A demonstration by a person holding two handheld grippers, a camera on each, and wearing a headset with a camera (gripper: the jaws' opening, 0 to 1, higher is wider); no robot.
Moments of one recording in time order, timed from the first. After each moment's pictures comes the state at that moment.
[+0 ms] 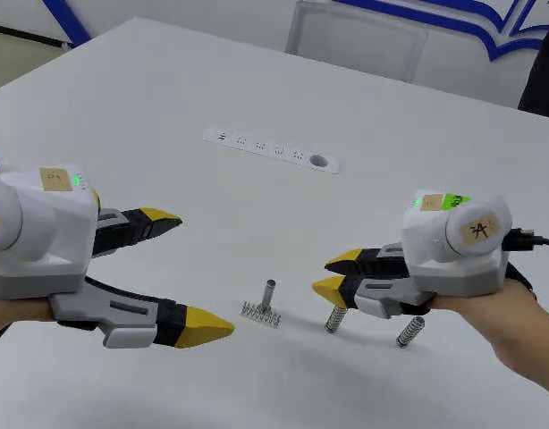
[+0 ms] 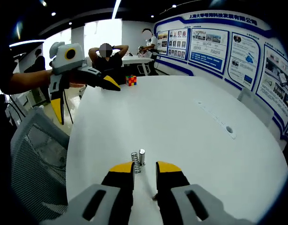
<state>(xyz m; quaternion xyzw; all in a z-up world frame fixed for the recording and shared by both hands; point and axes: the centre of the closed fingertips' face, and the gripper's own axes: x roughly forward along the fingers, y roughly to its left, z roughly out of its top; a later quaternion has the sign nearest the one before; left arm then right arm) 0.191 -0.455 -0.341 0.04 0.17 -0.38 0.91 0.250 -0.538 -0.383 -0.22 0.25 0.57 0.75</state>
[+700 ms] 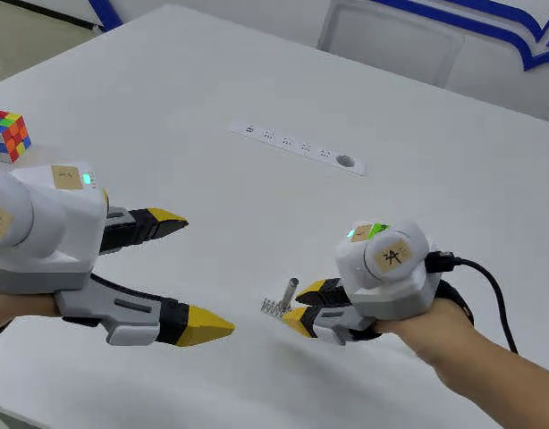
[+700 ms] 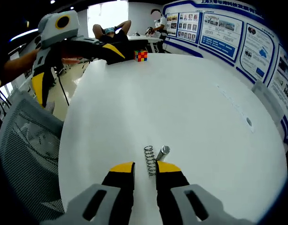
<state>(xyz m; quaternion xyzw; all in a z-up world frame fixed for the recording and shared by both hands) 0.183 -0.433 -0.355 0.03 0.18 -0.36 0.91 0.236 -0.504 -0.453 -0.28 0.32 0.56 0.71</state>
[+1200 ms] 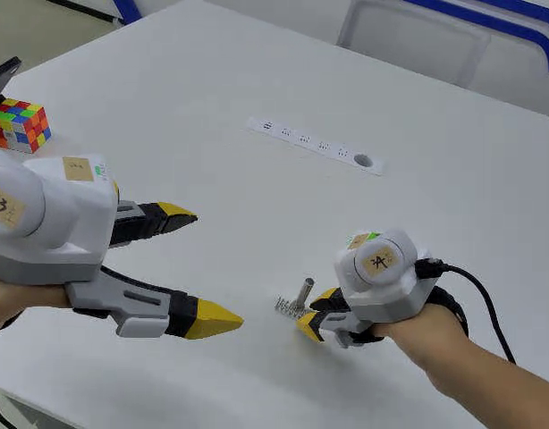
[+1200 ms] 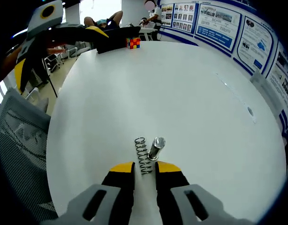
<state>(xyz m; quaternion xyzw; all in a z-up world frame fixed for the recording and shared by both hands) 0.184 -0.425 -0.357 0.03 0.19 -0.35 0.92 0.249 -0.507 -0.481 -0.30 0.35 0.54 0.71</state>
